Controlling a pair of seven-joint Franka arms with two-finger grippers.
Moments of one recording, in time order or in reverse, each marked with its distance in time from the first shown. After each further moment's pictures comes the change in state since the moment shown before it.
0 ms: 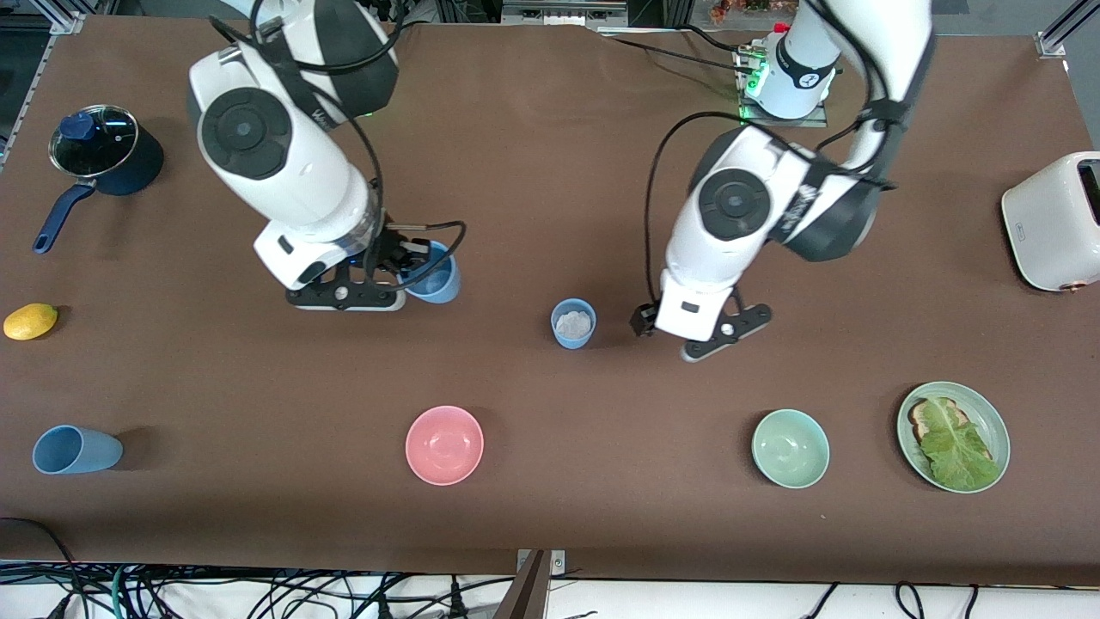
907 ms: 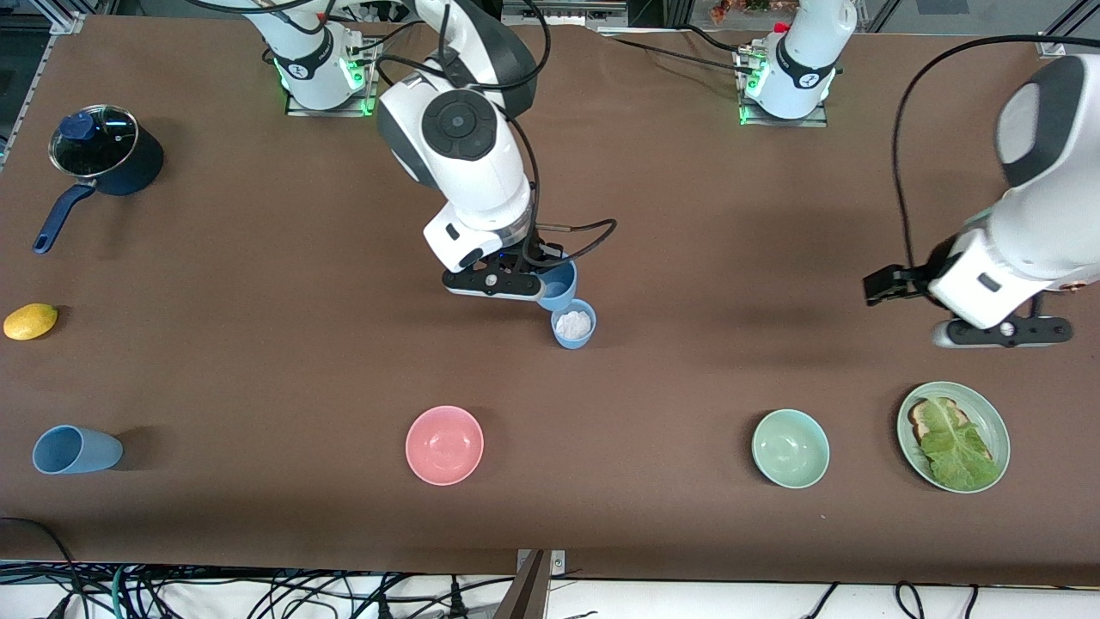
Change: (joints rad) left arm 0.464 -0.206 -0.044 0.000 -0.016 -0.263 0.884; right arm 0.320 0.167 -0.138 0.070 -0.002 0.221 0.276
